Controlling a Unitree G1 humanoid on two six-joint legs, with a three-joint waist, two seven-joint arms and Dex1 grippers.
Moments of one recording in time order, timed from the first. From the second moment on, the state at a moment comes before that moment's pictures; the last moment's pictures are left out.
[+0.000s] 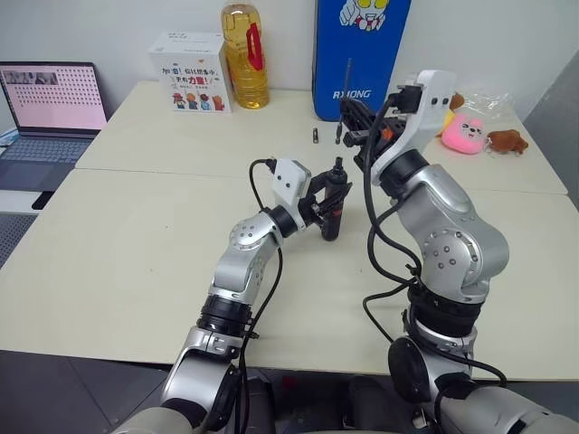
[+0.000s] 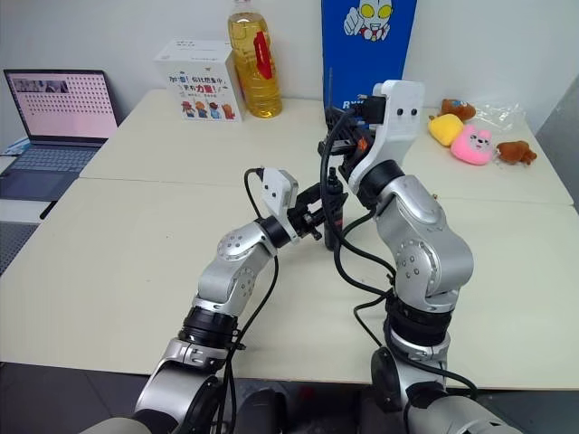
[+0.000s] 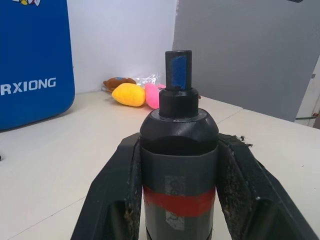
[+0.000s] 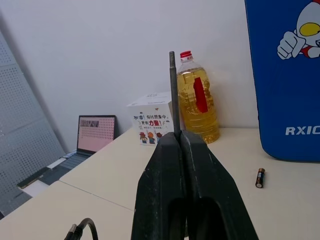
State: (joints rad) left arm -0.62 0.08 -0.10 0.21 -0.27 0.13 -0.62; right arm -0.76 0.12 -0.17 -0.46 0.29 0.90 0.20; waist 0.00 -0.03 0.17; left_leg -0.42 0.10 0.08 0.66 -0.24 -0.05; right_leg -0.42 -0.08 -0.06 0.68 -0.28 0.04
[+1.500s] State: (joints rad) left arm -0.62 0.10 -0.10 0.19 -0.27 0.17 -0.63; right arm -0.70 0.04 -0.12 -0.43 0.38 0.84 0.12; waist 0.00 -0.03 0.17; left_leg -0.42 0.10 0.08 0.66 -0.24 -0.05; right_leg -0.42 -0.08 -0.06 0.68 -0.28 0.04
